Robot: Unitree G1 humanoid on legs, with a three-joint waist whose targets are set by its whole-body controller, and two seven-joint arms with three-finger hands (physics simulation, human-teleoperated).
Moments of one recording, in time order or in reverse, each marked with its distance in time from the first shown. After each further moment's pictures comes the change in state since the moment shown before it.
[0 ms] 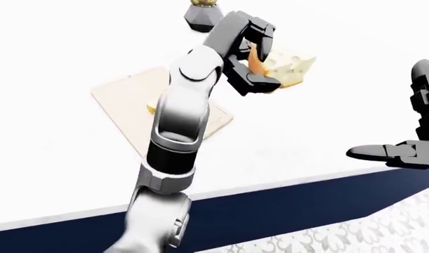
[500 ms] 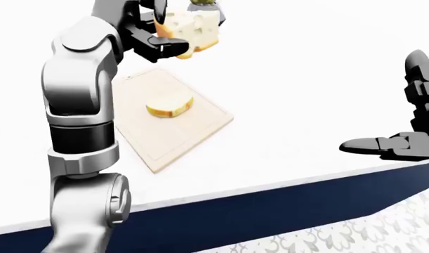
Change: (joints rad) left arm -0.022 0.427 0.167 0.070 -0.205 0.002 0.036; right arm -0.078 -0.038 0.055 -0.015 0.001 0.077 -0.036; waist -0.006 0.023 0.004
